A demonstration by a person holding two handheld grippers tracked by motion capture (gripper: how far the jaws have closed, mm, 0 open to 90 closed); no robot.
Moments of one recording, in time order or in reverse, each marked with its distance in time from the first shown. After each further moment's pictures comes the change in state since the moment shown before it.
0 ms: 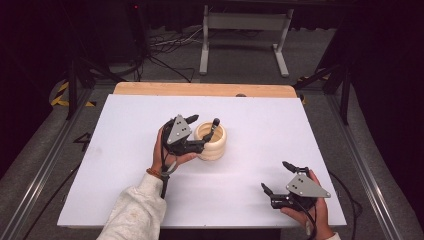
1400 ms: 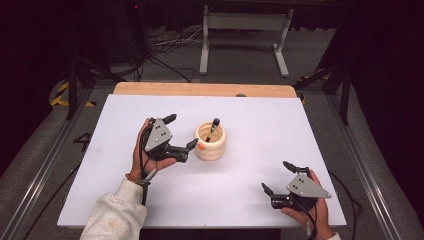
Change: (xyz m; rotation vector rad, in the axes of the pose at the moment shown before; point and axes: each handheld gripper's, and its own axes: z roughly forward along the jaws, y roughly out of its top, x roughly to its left) left arm 0.008 0.001 -0.049 -0.019 0.043 0.001; right arm 0.000 0.000 -0.001 -0.006 -0.005 0.001
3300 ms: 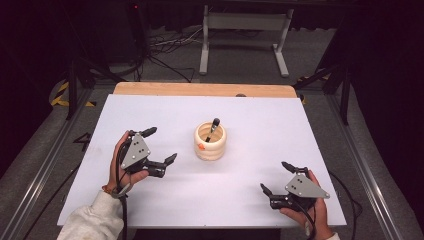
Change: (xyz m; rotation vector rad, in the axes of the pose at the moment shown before) left arm 0.012 -0.038 -0.052 0.067 -0.005 0.081; right arm 0.002 0.001 0.001 0.005 0.006 -0.004
